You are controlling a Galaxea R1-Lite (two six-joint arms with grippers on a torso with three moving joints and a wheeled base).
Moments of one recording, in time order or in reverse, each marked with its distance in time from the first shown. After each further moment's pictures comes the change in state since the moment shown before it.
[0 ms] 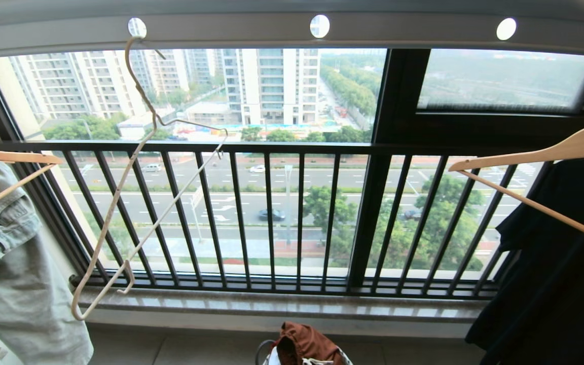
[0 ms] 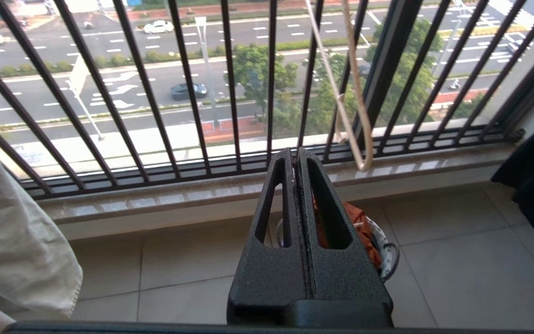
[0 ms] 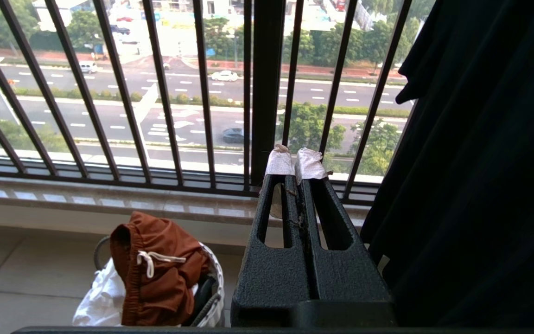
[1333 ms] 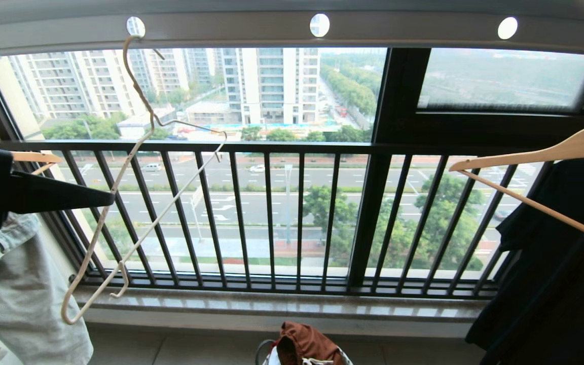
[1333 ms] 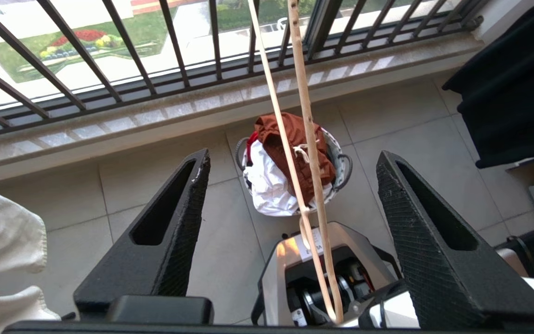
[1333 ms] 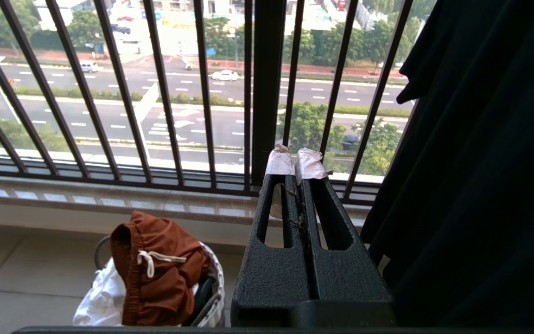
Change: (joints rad) left arm -0.192 0.639 -0.631 0.365 0.040 -0.012; right arm 0.000 0.000 0.000 0.000 0.000 0.000
